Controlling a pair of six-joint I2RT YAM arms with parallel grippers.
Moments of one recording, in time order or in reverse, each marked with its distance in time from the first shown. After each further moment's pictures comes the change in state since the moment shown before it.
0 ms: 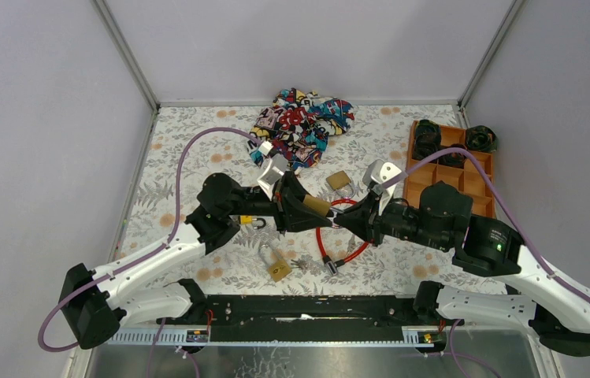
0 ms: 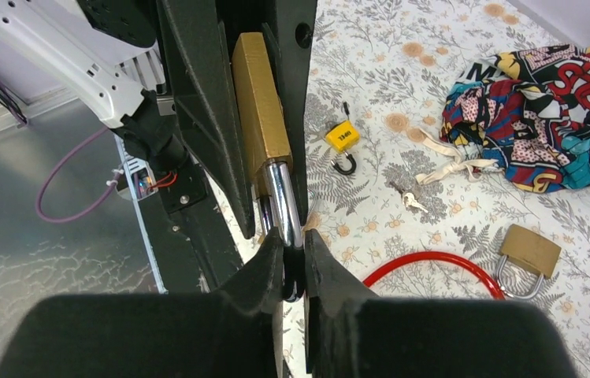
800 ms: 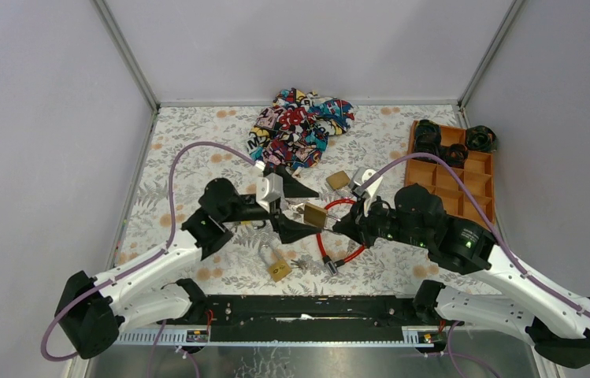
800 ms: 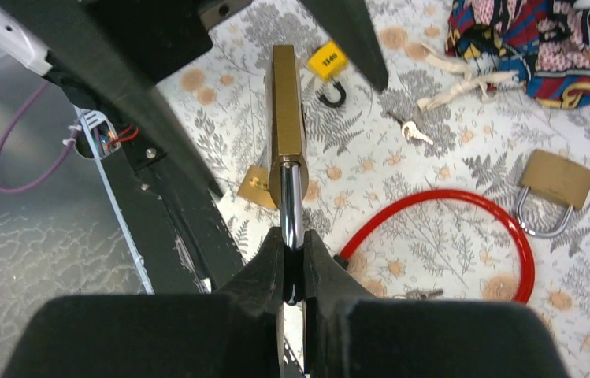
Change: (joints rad) left arm 0.053 -0.057 -0.146 -0.058 -0.082 0.385; right arm -0.122 -0.019 -0.182 0.046 -0.089 0.027
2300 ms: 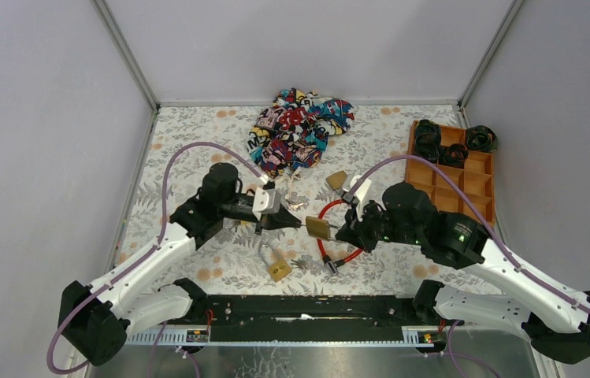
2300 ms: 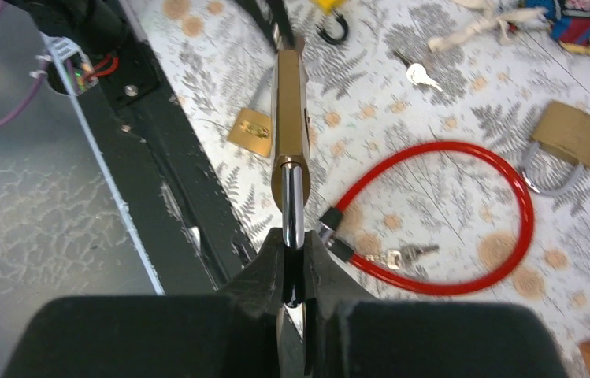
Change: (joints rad) left arm 0.188 0.000 0.086 -0.629 0.295 0.542; right arm -0.005 0.056 0.035 -0.160 -0.043 -0.056
